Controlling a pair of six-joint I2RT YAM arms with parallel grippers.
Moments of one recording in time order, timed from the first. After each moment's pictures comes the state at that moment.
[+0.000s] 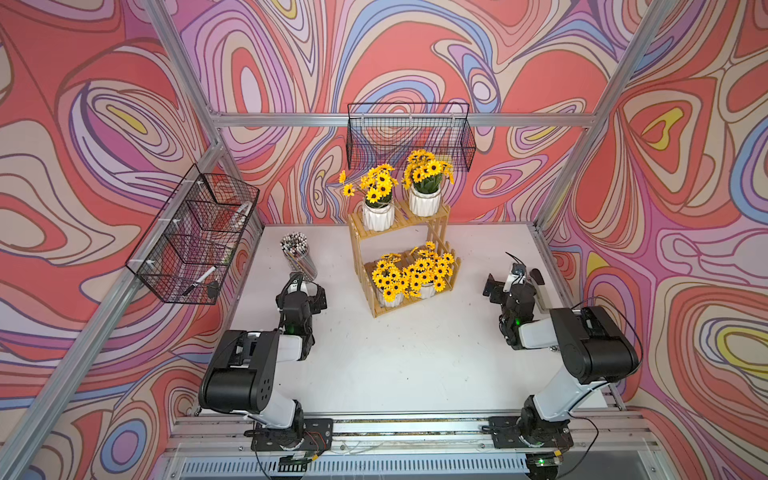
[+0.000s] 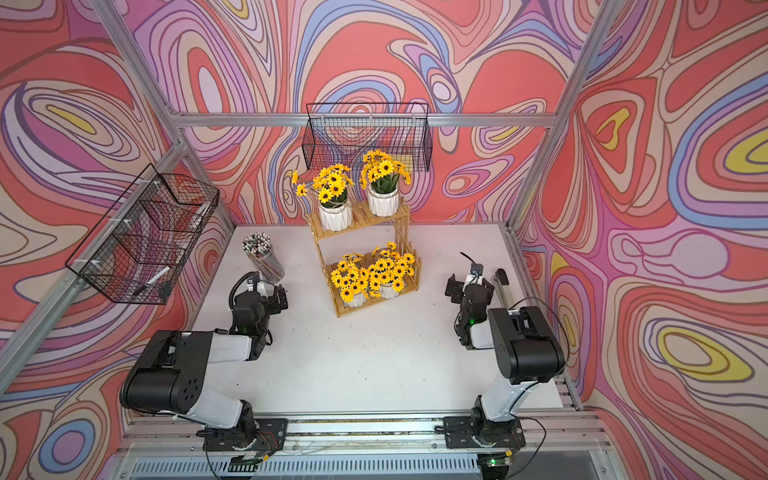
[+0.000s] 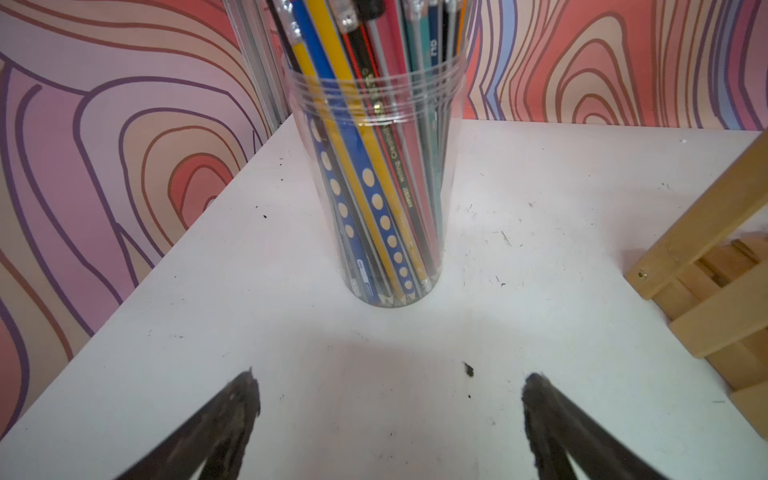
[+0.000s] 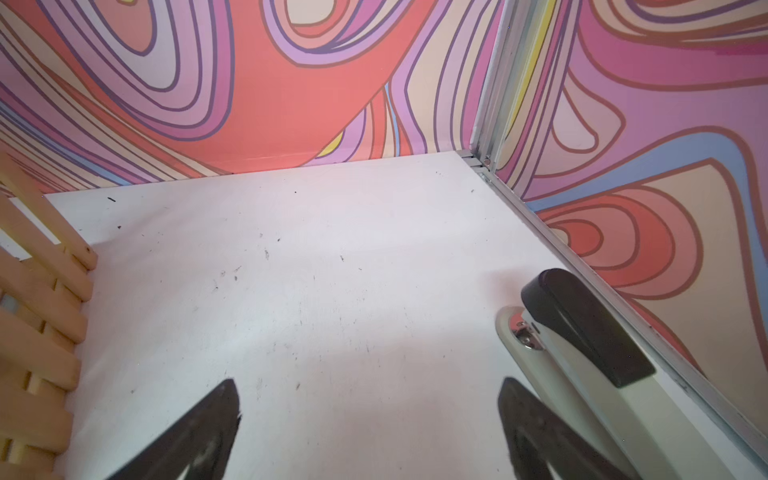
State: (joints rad) left arm -0.04 1.53 0.37 0.83 -0.26 -0.06; right arm 0.03 1.70 0.45 0.99 0.24 0.05
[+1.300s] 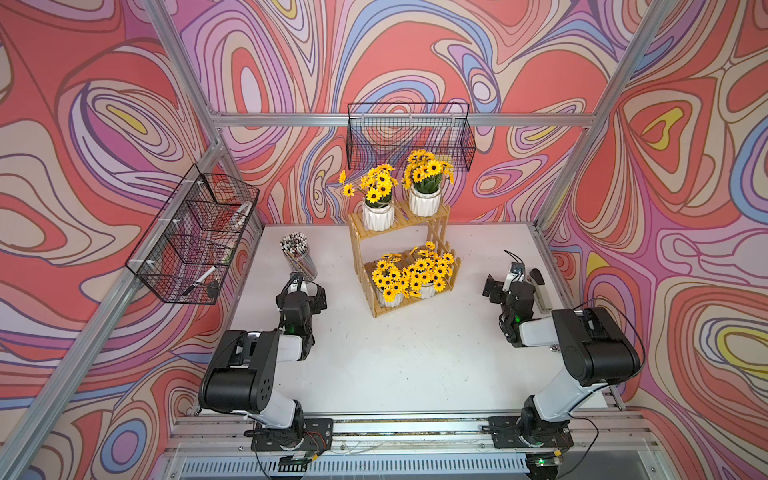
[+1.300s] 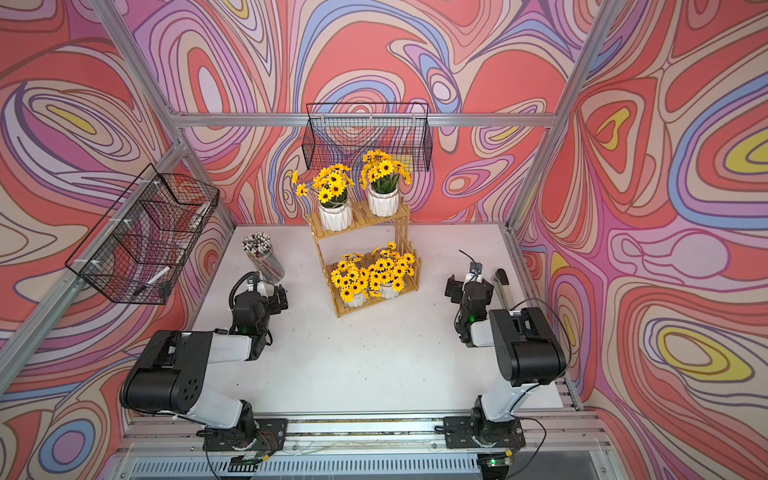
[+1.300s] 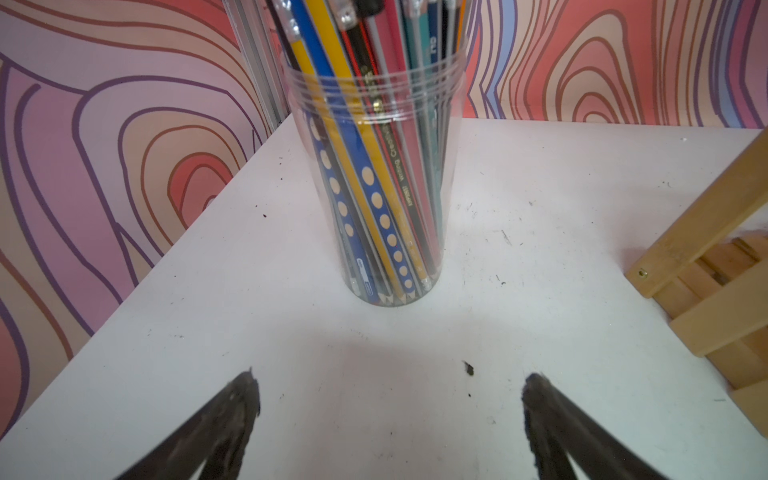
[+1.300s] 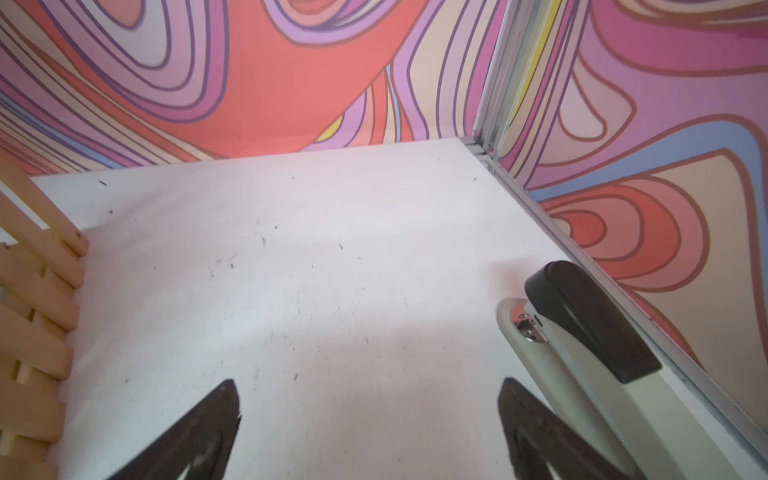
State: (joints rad) left arm -0.04 1.52 0.37 0.80 -0.26 -0.05; right arm 0.03 1.66 0.53 0.79 0.24 0.05
